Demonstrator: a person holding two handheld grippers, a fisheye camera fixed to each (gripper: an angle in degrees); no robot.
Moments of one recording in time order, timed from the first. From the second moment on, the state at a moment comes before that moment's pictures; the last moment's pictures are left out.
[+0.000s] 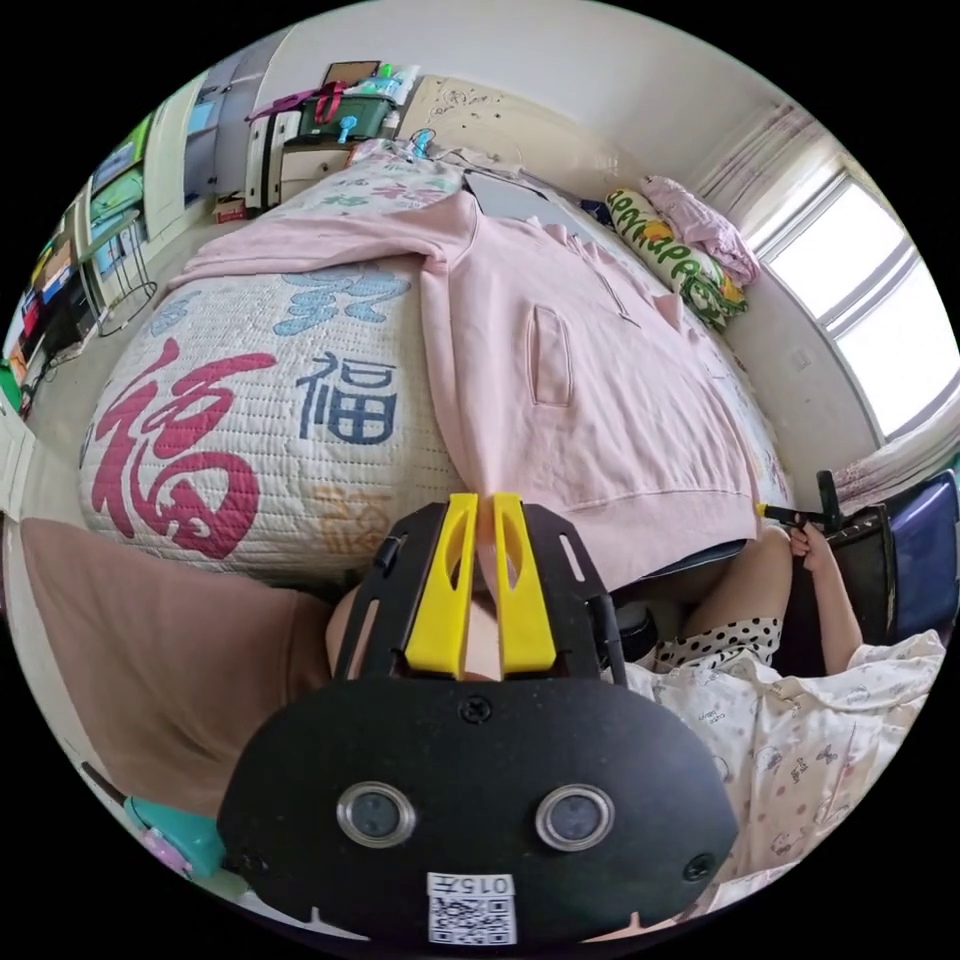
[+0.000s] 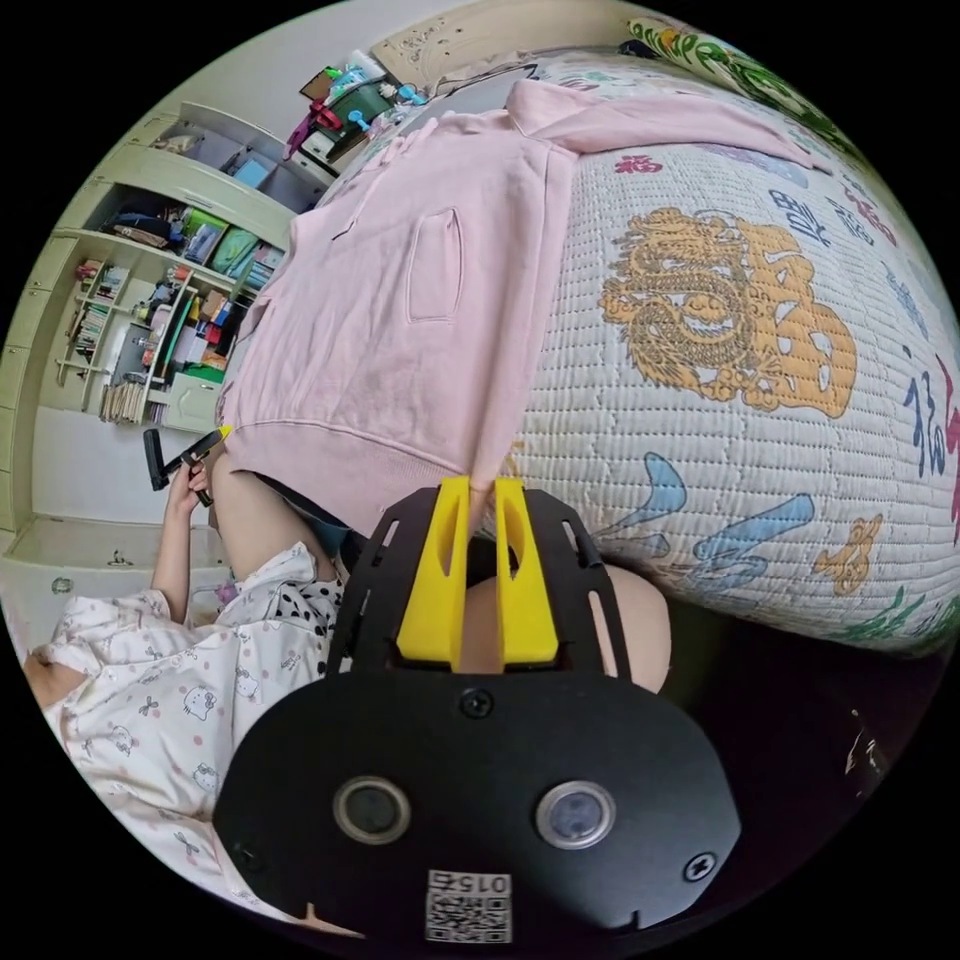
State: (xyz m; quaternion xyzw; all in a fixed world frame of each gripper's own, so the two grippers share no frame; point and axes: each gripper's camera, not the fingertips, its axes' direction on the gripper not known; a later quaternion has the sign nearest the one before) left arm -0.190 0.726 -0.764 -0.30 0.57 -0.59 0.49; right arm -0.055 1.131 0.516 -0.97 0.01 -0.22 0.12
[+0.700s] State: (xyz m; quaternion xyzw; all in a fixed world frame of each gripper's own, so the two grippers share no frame) left arm -0.091 0.869 -0.709 -0.33 0.33 -0.82 0.34; right arm -0.096 1.260 0.899 -0.86 0.14 -0.07 0.48
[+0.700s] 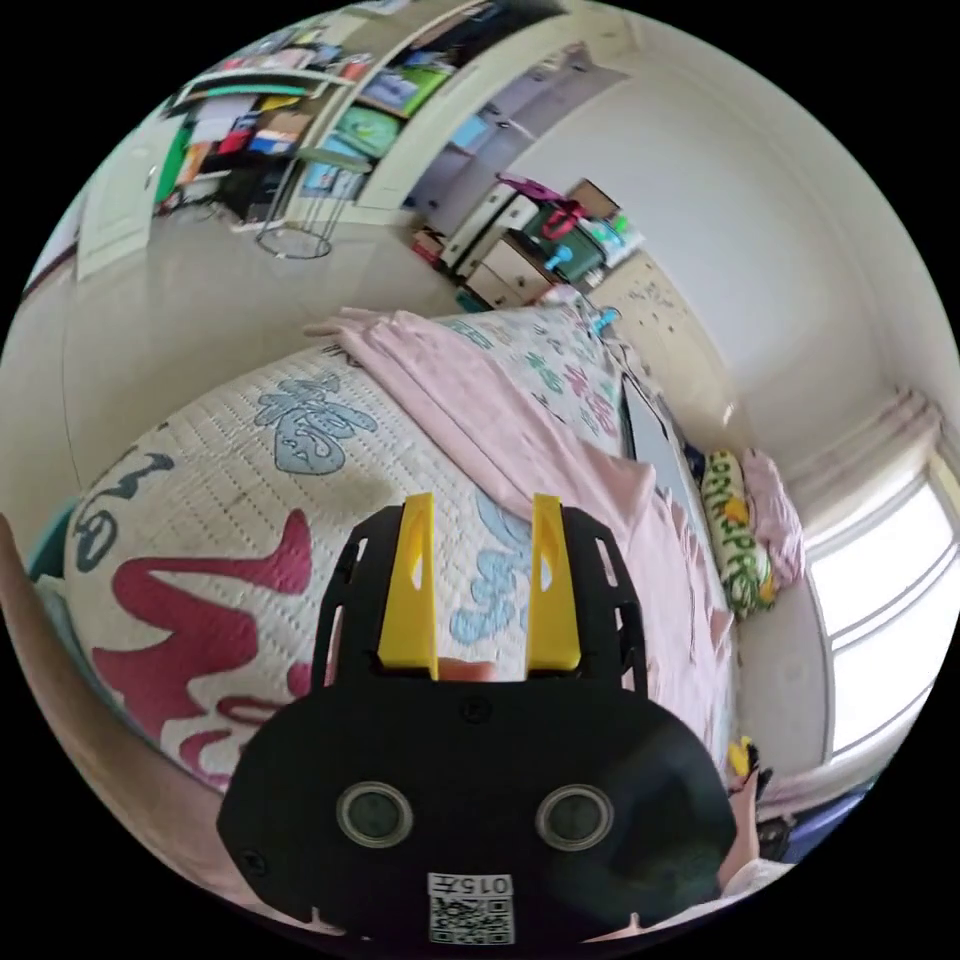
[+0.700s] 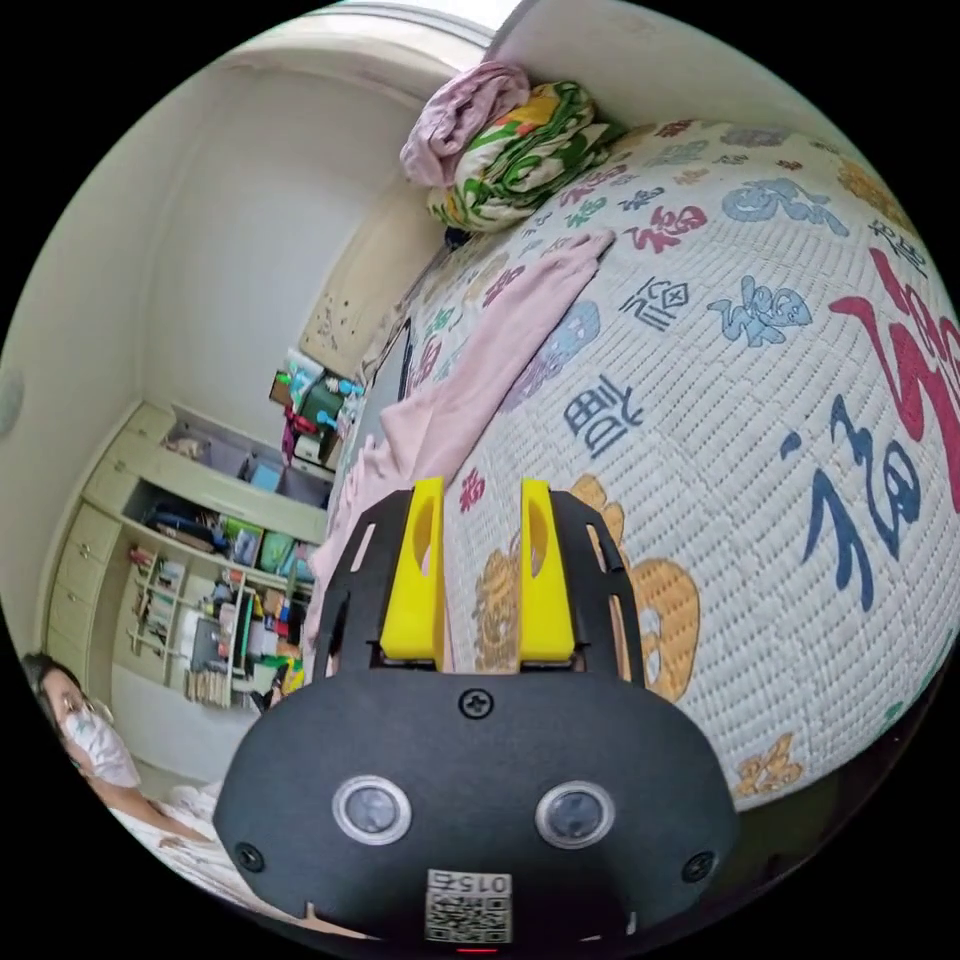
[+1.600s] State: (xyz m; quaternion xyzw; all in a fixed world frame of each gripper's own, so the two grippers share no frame) left arm 0.015 0.825 -0.683 -0.33 0.21 -0.86 0.32; right arm 0.090 1.571 1.162 -0.76 0.27 -0.14 0.58
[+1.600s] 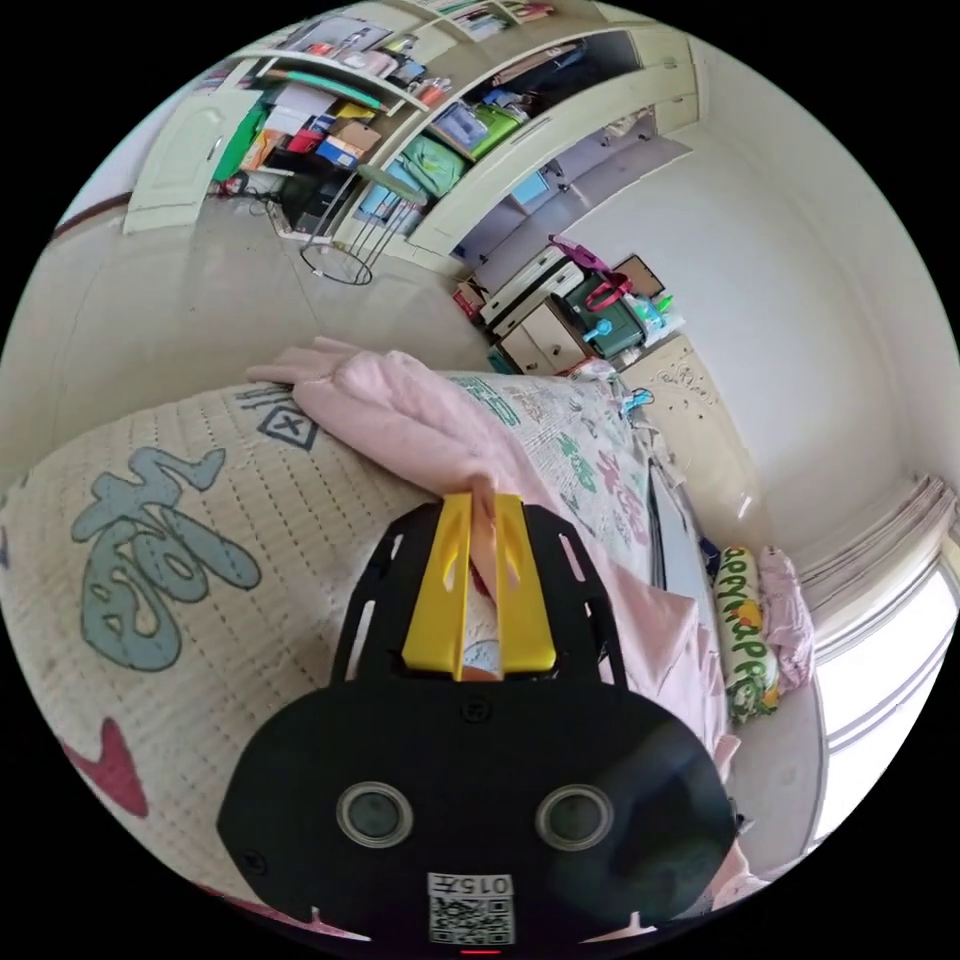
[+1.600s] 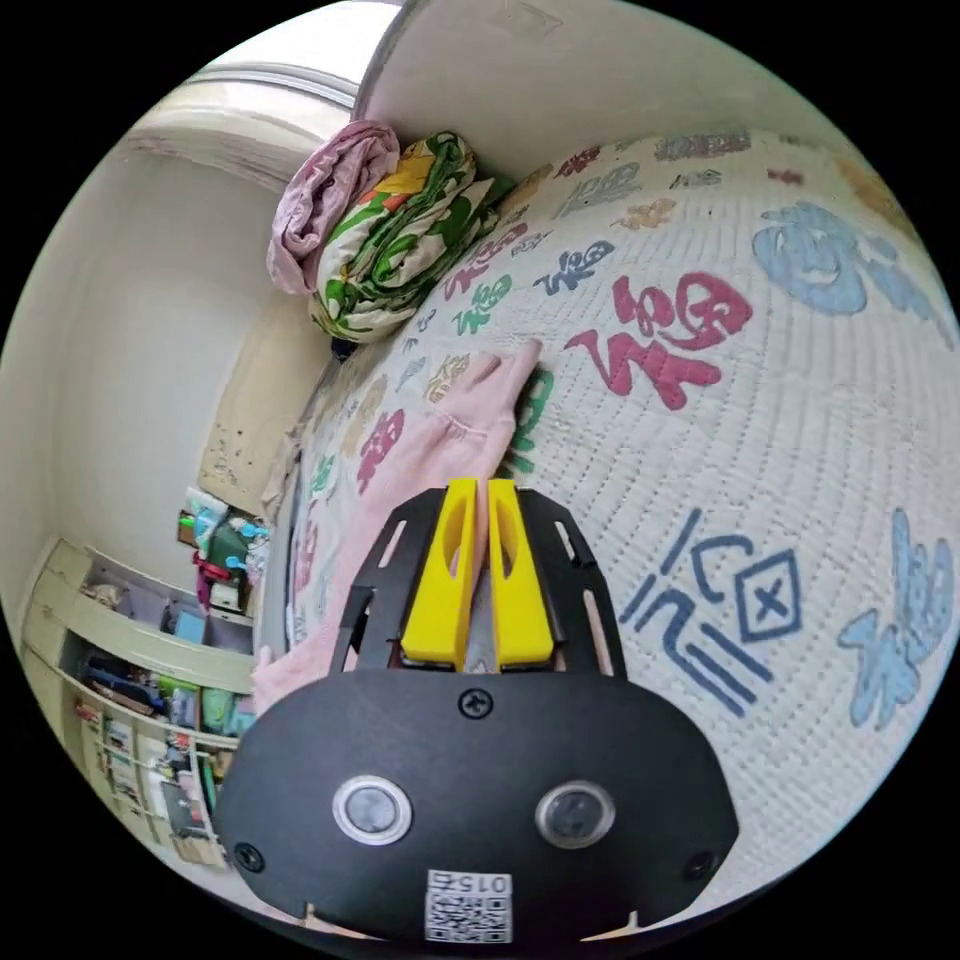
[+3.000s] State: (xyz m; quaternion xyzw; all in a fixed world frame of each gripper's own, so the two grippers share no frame) left arm -0.172 0.728 -0.707 -0.28 0.56 -0.62 0.46; right arm 0.101 1.109 0.547 -0.95 0.03 -0.21 0.23
